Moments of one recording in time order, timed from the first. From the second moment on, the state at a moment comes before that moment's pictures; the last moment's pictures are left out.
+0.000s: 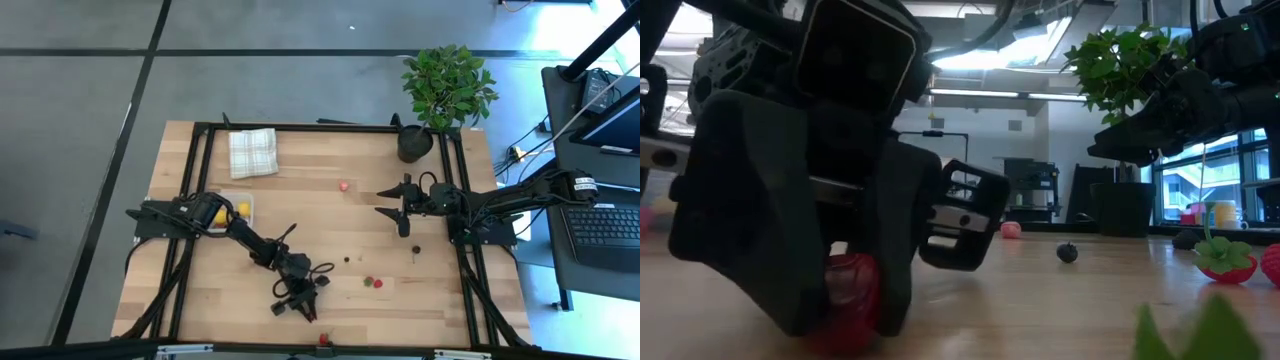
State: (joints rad) left arm -0.37 2.22 0.96 0.86 0.60 0.09; right arm -0.07 0.98 0.05 0.72 0.09 0.13
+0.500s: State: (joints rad) left arm -0.31 2.09 0.96 0.62 0.66 0.03; right arm -0.07 0.98 0.05 0.72 0.09 0.13
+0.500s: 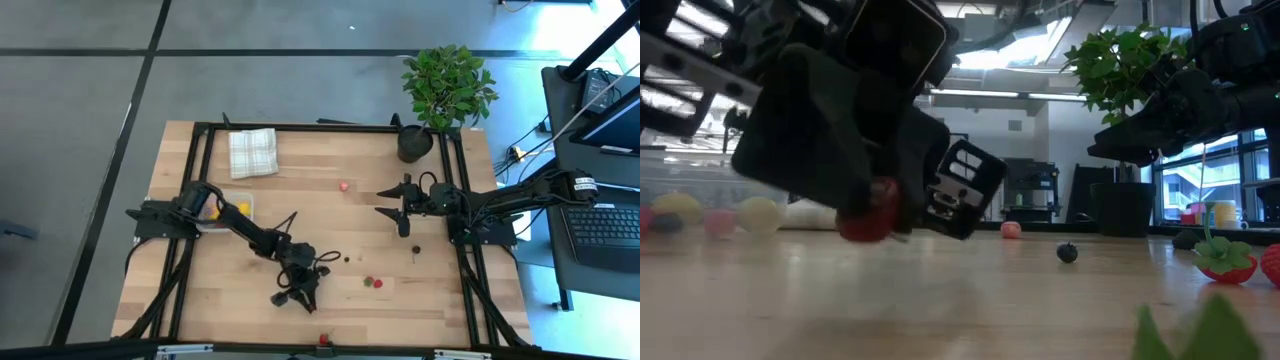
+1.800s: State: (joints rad) left arm -0.08 1.17 0.90 -1.15 -0.33 -0.56; right arm -0.07 0.98 0.05 0.74 0.09 0.12
